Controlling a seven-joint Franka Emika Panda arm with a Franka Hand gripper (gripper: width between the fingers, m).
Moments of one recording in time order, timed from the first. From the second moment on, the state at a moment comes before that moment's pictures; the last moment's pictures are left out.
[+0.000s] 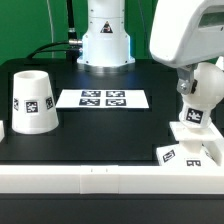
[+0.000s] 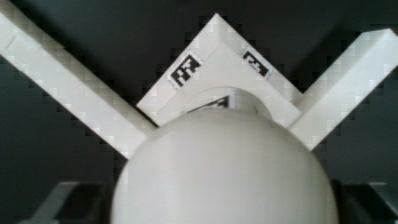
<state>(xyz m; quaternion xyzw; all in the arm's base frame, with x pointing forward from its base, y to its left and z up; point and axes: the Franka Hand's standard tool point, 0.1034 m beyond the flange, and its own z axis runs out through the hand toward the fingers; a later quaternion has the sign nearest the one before) 0.639 0.093 0.130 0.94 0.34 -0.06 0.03</state>
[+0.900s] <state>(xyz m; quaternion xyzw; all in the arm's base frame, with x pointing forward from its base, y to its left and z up) 0.628 0.091 0.130 0.98 0.18 0.00 0.03</state>
